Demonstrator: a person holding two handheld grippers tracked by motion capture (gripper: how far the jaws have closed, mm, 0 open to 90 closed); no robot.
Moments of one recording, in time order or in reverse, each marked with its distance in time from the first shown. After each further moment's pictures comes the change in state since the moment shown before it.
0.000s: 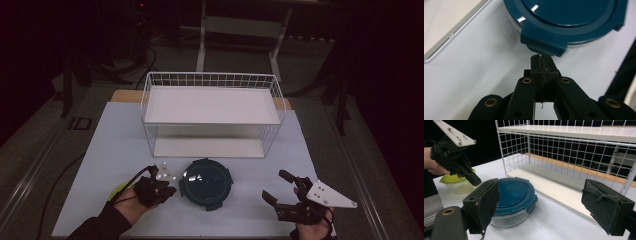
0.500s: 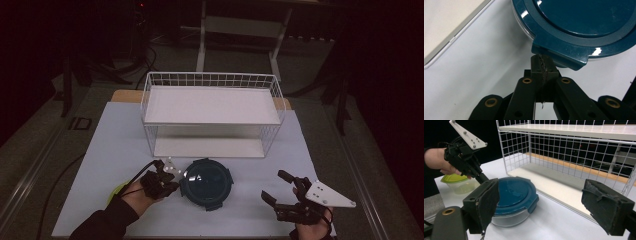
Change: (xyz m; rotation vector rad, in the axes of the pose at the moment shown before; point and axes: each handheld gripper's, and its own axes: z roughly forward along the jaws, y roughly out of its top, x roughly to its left) left arm 0.010 0.012 0.015 0.031 -0.004 -0.024; right arm 0.001 -0.001 0.002 0.008 0.006 0.002
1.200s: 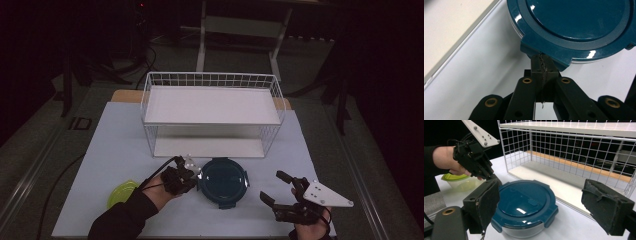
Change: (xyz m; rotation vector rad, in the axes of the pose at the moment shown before) left arm -0.021 0.039 0.021 -0.029 -0.038 0.060; right arm 0.001 -0.001 0.002 0.013 0.006 -0.002
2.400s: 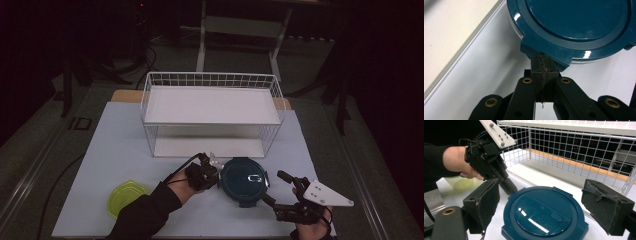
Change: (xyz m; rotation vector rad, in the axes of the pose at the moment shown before) left arm -0.019 0.046 0.033 -0.032 -0.048 0.052; right arm -0.003 -0.001 -0.001 0.017 -0.008 -0.016
